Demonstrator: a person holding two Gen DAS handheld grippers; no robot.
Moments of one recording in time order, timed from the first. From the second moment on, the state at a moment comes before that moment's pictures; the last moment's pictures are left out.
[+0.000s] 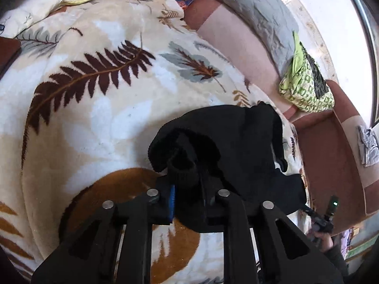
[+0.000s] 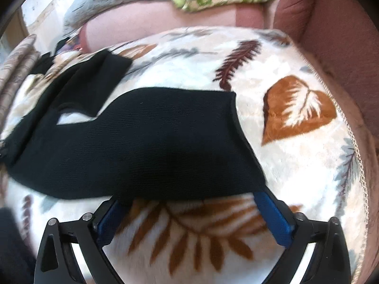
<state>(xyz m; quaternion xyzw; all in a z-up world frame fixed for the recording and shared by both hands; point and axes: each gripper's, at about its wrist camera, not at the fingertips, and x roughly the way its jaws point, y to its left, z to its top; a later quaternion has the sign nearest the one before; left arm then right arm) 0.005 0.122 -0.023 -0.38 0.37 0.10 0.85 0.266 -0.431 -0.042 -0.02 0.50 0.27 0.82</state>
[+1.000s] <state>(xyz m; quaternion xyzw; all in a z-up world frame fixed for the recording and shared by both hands) -0.022 0.106 -0.004 -0.35 0.37 0.13 0.85 0.277 -0.497 -0.062 0.32 0.51 0.30 0.73</state>
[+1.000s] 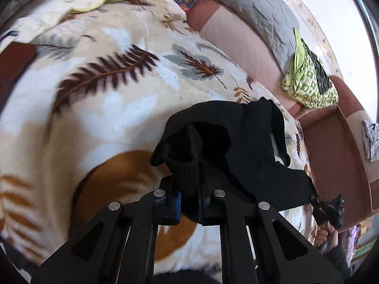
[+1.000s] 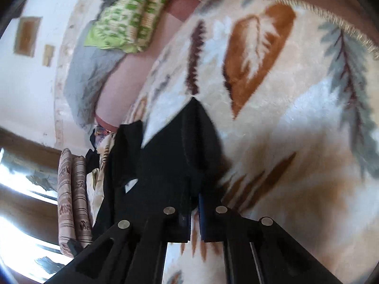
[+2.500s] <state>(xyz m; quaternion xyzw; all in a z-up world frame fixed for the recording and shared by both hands) -0.106 0.133 -0.044 -0.56 0.38 0.02 0.73 0.154 -0.318 0.031 -0.15 0.34 0.41 0.83</state>
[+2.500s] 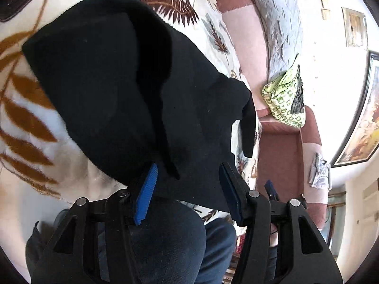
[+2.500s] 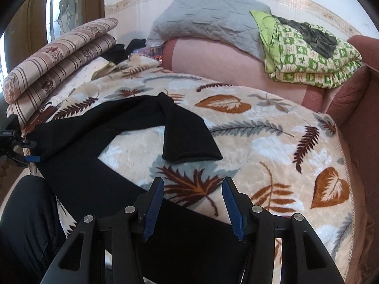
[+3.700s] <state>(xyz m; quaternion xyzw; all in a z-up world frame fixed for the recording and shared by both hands) -0.079 0.197 0.075 -0.50 0.21 0.05 0.84 0.181 -0.306 0.128 -0.23 0.32 0.41 0.83</state>
